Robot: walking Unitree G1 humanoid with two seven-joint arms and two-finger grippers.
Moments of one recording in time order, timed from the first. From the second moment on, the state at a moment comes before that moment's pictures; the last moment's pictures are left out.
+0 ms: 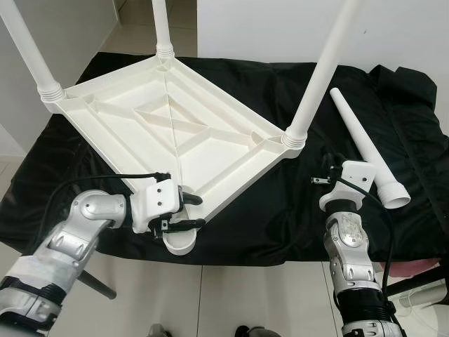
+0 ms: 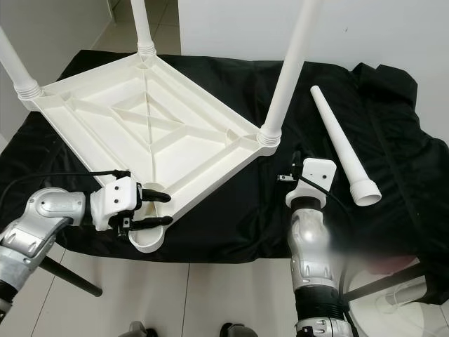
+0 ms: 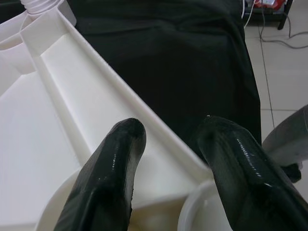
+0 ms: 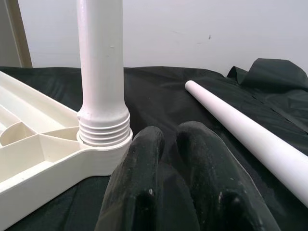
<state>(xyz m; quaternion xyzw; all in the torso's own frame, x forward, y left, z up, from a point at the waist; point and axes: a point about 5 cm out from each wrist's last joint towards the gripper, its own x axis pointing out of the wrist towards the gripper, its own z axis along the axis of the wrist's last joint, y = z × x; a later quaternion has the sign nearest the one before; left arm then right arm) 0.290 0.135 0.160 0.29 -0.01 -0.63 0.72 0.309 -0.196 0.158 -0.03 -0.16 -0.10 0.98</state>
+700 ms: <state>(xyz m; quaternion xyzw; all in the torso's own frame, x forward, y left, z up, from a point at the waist) 0.306 0.115 0.188 0.25 -0.06 -0.62 0.74 0.304 -0.198 0.153 -0.03 -0.16 -0.11 0.98</state>
